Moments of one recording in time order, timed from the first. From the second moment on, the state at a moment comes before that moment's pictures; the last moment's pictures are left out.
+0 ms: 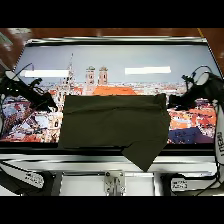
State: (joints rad) left arm 0.28 -1.75 1.53 1.13 -1.63 -1.38; right arm -0.23 -1.55 1.35 -1.40 1.38 1.45
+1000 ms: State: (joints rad) left arm 0.57 -1.29 0.51 0.99 -1.35 -1.09; right arm -0.58 -1.27 1.00 -1.15 1.52 1.28
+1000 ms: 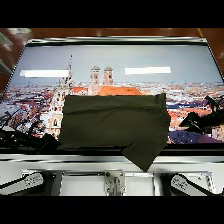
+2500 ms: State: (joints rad) left arm 0.57 -1.27 0.44 0.90 -1.24 -1.08; right arm -0.57 -1.27 0.50 -1.11 1.36 1.24
